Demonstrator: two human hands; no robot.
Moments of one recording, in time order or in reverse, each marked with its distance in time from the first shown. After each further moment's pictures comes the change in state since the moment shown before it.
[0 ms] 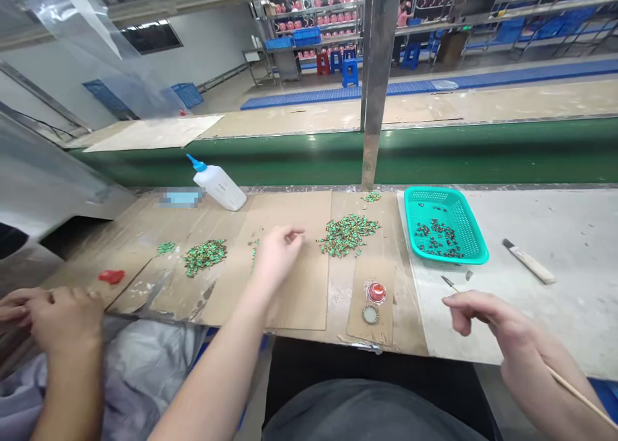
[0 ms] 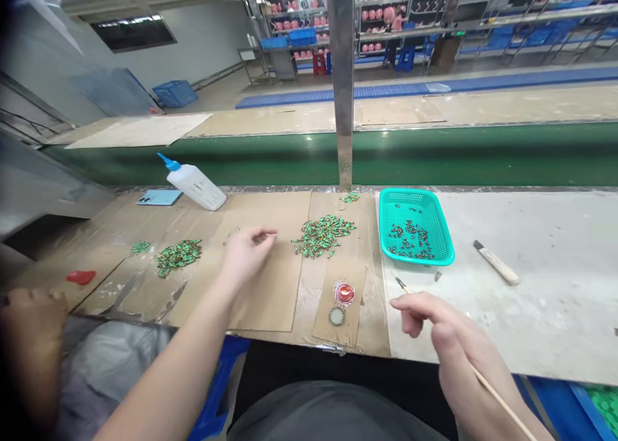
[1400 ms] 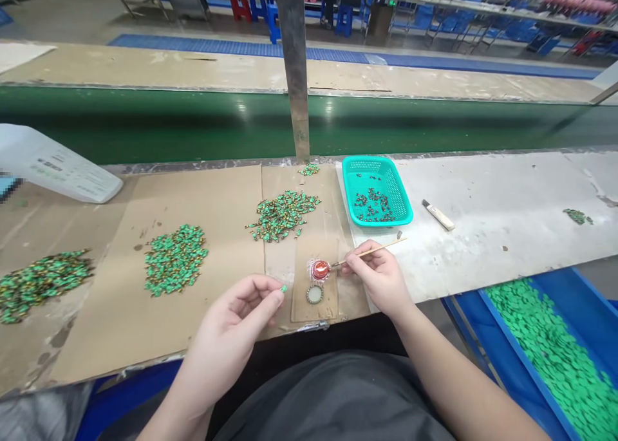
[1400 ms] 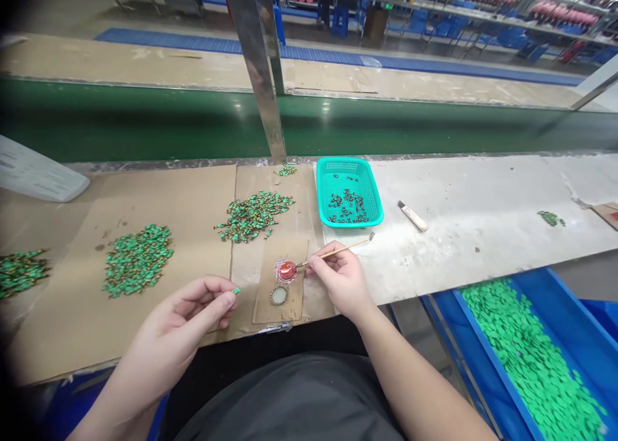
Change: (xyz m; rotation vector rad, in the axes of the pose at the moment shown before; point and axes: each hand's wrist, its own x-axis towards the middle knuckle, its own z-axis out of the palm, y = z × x) left_hand -0.111 0.061 0.012 -0.951 -0.309 -0.281; right_hand 0.031 0.037 0.089 0.589 0.180 0.485
